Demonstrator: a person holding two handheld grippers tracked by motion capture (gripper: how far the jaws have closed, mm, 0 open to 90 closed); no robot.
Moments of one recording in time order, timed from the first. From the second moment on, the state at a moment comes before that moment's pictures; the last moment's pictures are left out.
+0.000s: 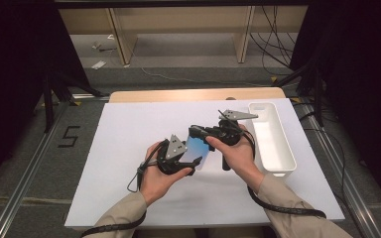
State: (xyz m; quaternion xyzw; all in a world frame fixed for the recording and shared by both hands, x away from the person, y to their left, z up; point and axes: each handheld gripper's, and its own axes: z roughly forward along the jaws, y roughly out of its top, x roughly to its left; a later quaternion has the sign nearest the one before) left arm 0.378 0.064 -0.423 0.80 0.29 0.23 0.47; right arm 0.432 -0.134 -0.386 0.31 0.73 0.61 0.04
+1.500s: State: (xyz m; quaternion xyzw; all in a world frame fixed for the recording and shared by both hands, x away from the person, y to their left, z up) left arm 0.385 0.074 -0.432 0.80 0.30 0.17 0.50; right arm 0.449 -0.175 -0.363 0.18 0.82 0.54 0.06
